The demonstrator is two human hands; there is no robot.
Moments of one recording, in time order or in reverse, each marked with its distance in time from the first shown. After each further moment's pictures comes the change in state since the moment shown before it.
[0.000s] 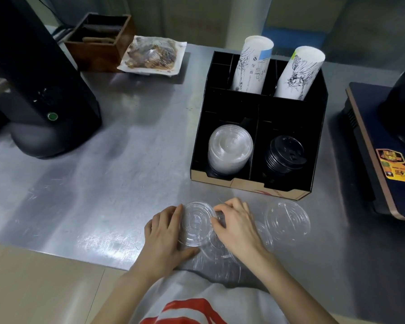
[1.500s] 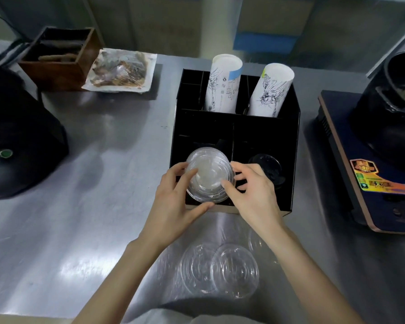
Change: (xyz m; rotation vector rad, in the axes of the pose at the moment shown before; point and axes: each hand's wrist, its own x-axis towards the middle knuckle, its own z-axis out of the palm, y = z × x) left_hand 0.107 0.061 -0.054 -0.393 0.177 0.242; right_hand 0.044 0.000 -0.102 0.362 0.350 0.026
